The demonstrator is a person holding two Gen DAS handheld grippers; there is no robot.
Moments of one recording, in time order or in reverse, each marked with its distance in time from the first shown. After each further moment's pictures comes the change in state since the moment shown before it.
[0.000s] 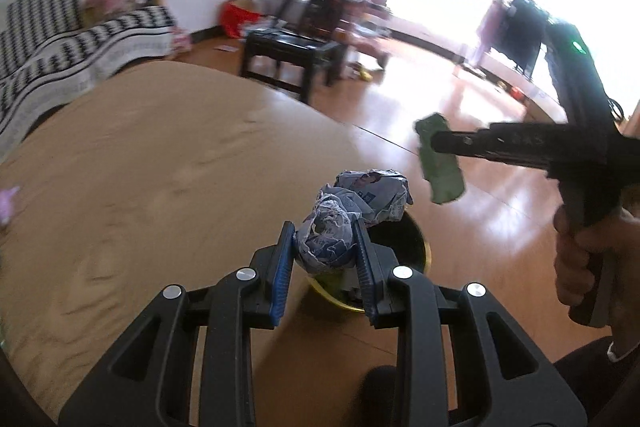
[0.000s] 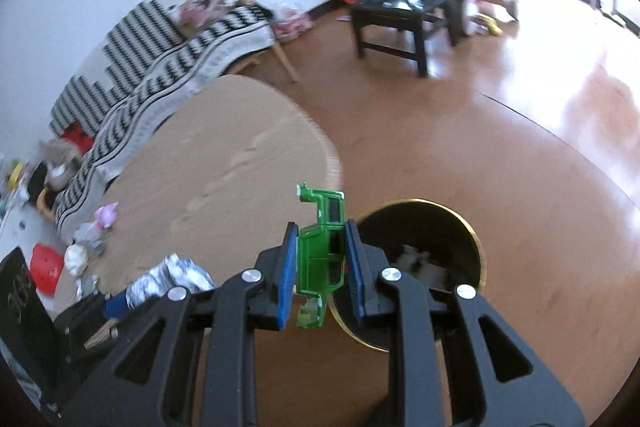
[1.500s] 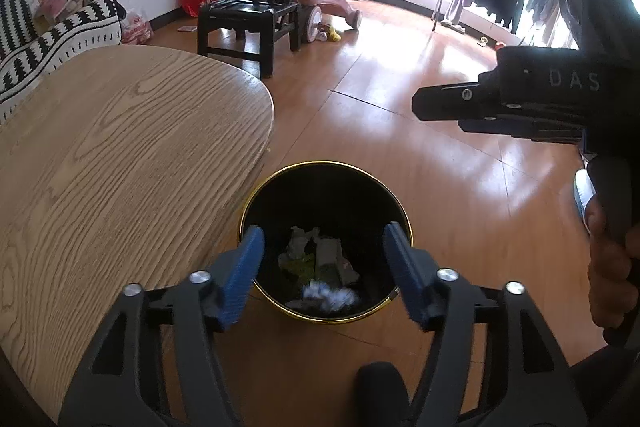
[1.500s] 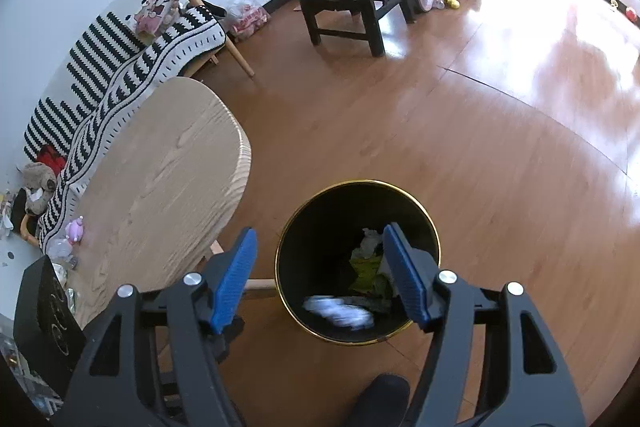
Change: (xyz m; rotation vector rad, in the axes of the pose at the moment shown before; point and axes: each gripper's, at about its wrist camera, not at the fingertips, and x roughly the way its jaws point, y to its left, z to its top) left arm 0.088 -0.063 -0.006 0.079 0.107 -0.022; right arm 0.010 -0.048 -0.010 0.085 0.035 -0.068
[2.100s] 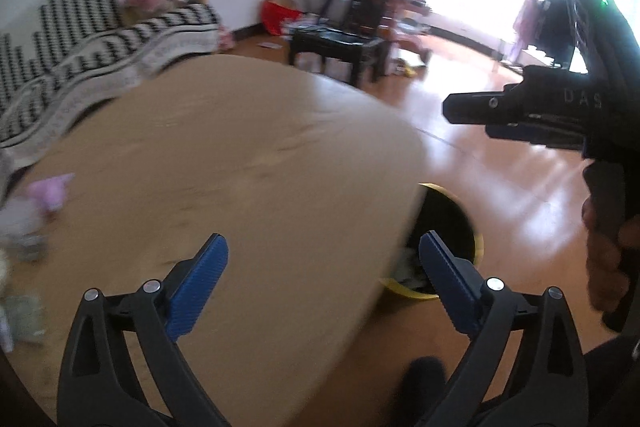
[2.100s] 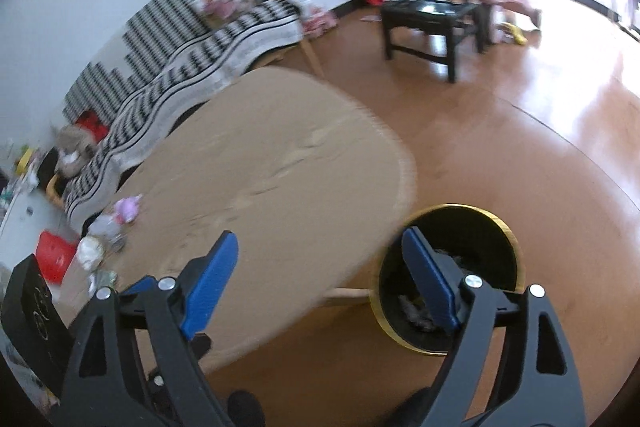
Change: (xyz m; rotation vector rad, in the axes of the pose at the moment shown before) left arm -0.132 0.118 -0.035 -0.139 -0.096 0.230; right arm -0.007 0.148 -0.001 -0.179 -0.021 0.143
